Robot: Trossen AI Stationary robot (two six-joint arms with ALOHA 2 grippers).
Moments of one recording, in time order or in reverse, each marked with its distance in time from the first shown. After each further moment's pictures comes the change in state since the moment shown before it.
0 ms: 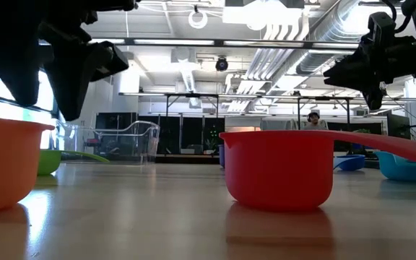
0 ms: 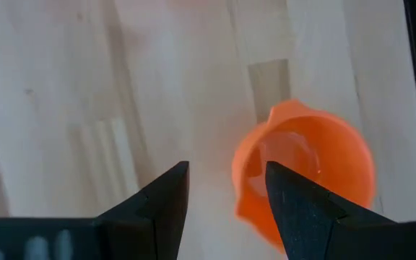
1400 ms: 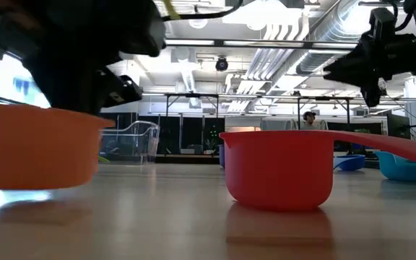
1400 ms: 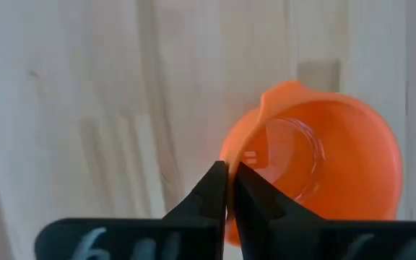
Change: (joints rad) left arm 0.132 0.068 0.006 -0.005 0.091 0.017; right arm 0.000 -0.001 0.000 0.057 -0.011 0.006
